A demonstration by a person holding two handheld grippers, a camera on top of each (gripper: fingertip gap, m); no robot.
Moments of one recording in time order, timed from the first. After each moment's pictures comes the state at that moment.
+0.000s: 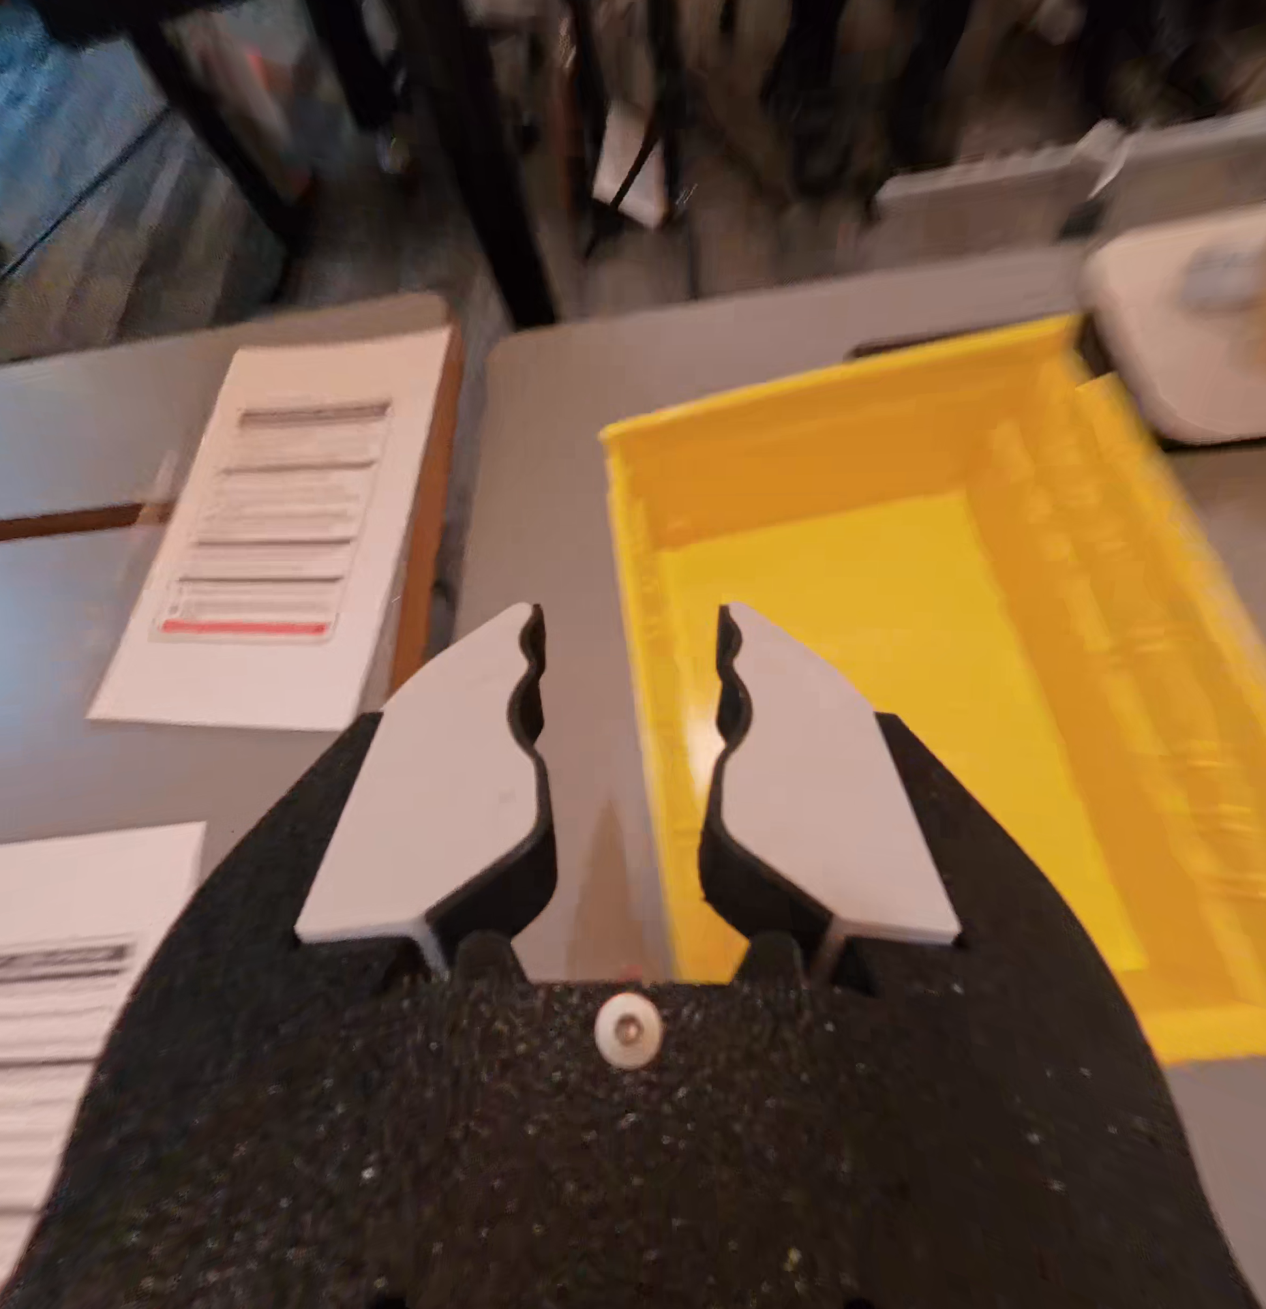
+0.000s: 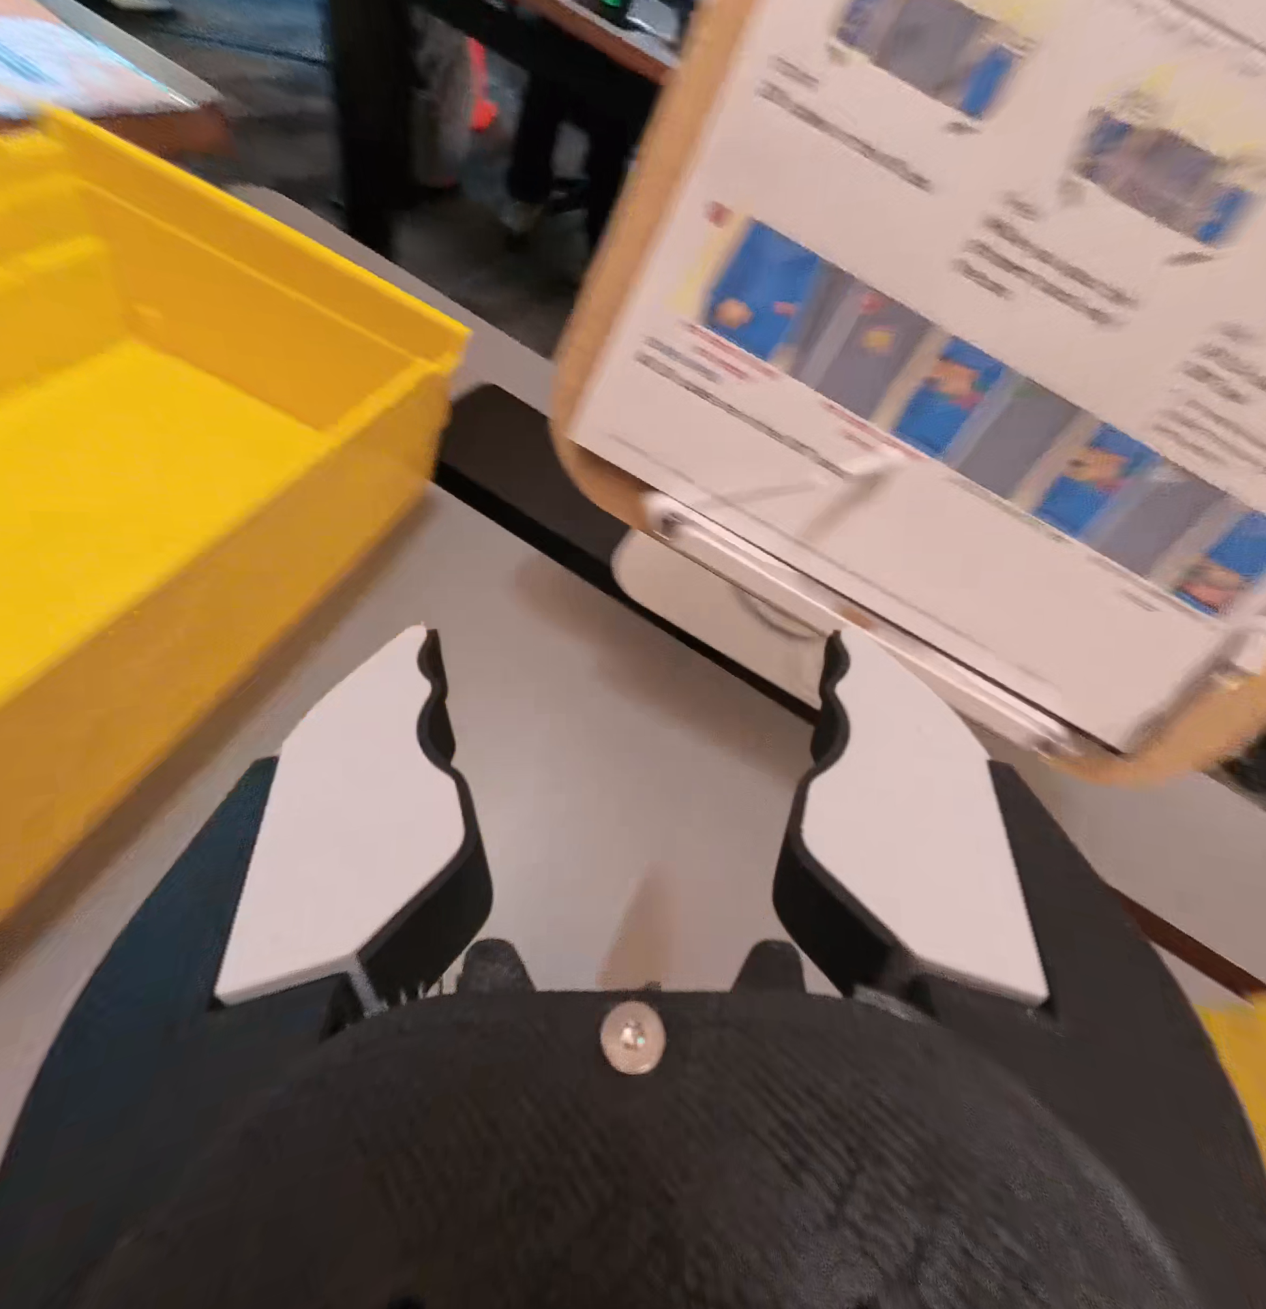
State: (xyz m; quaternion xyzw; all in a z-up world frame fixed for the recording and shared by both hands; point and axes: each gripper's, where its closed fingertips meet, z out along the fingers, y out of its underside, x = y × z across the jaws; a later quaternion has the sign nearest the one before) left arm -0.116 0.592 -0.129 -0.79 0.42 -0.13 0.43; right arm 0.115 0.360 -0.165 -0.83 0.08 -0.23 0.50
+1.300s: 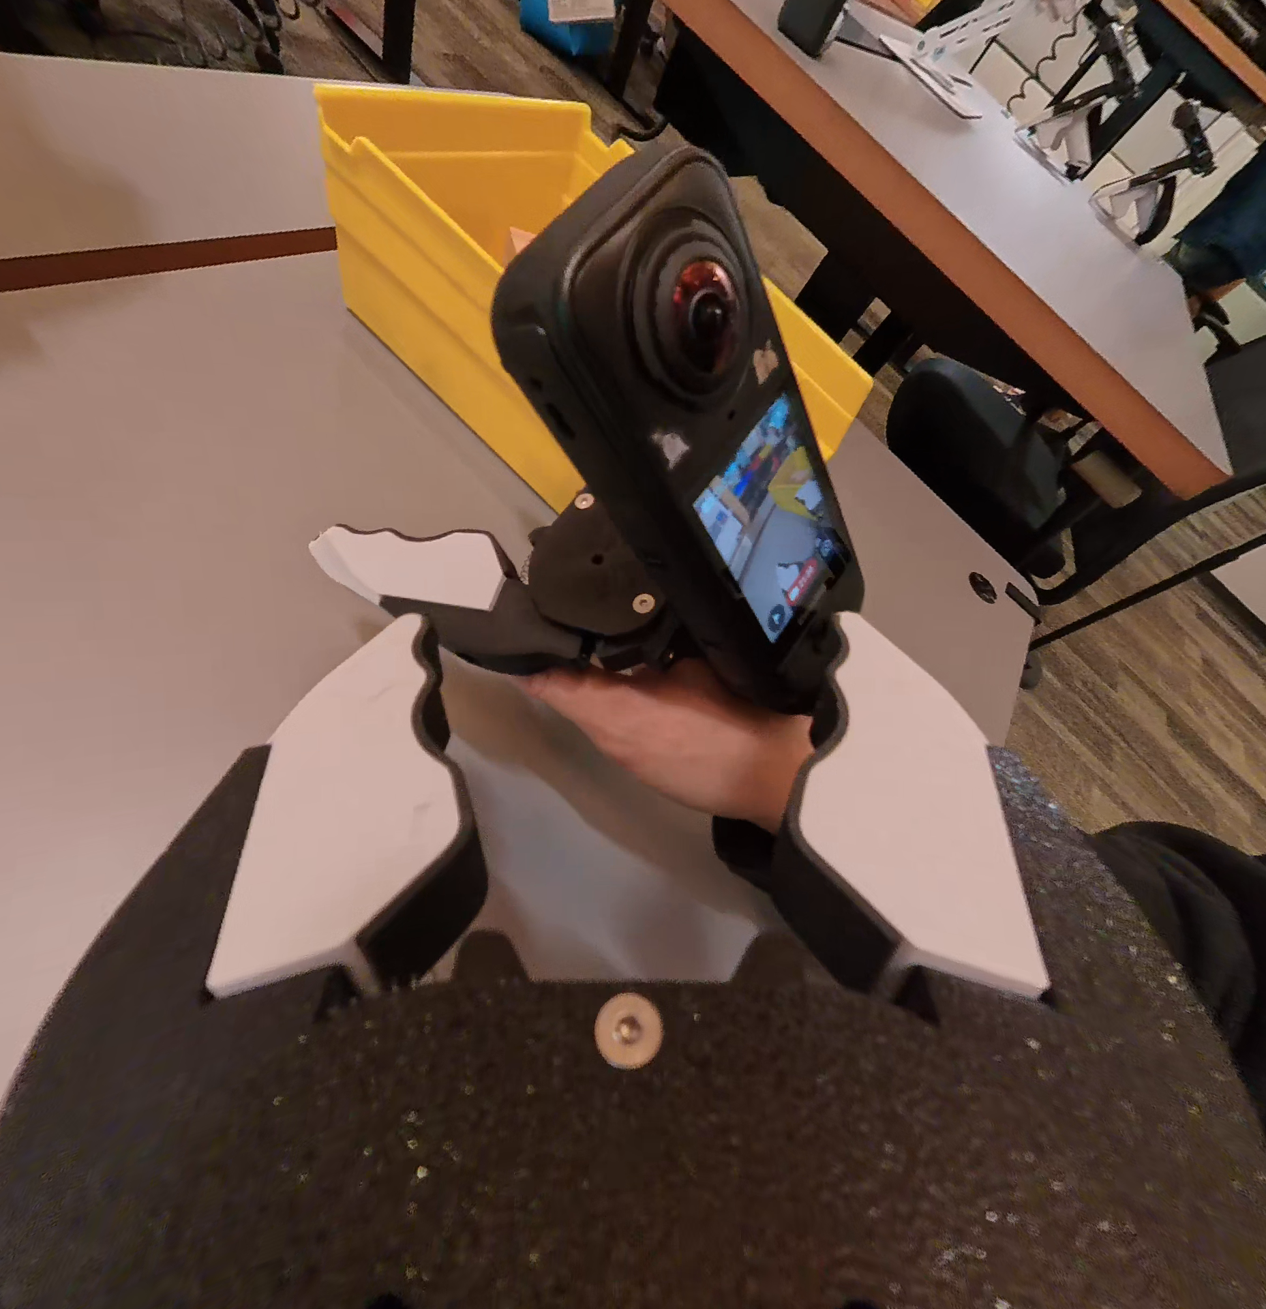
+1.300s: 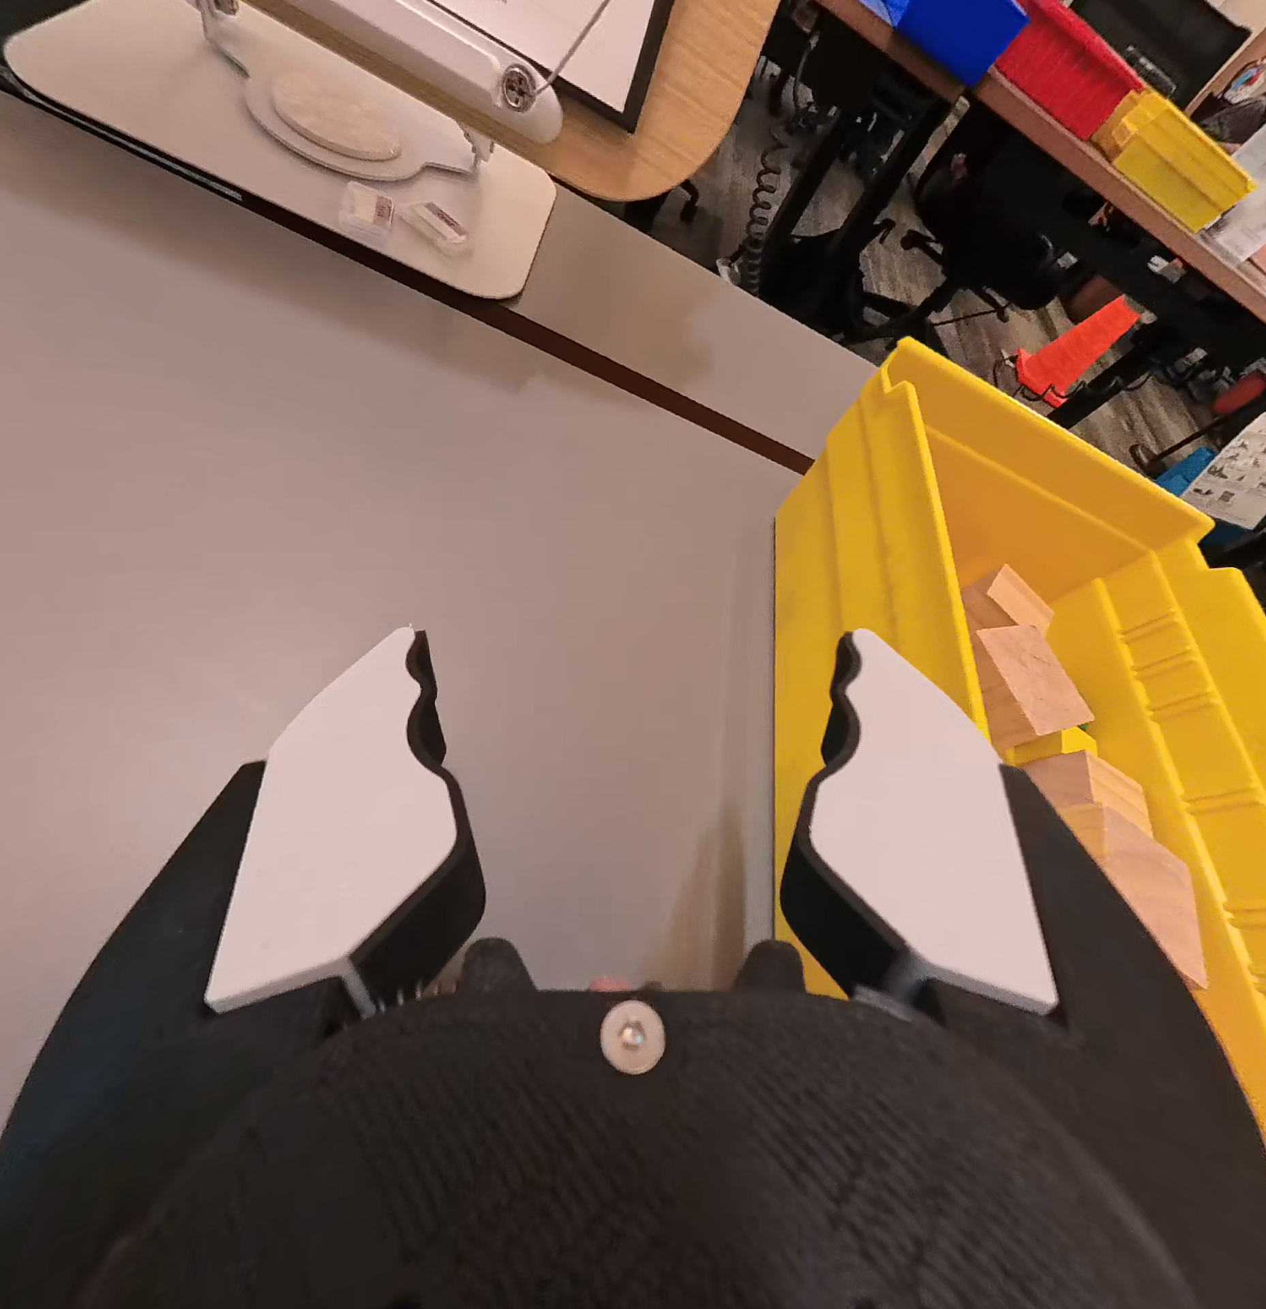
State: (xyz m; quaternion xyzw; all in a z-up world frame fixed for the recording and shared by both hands) left arm 0.104 0.067 -0.171 -0.61 0.58 -0.51 0.17; right arm 0.216 0.122 -0.236 -0.83 0.21 -0.34 0.40
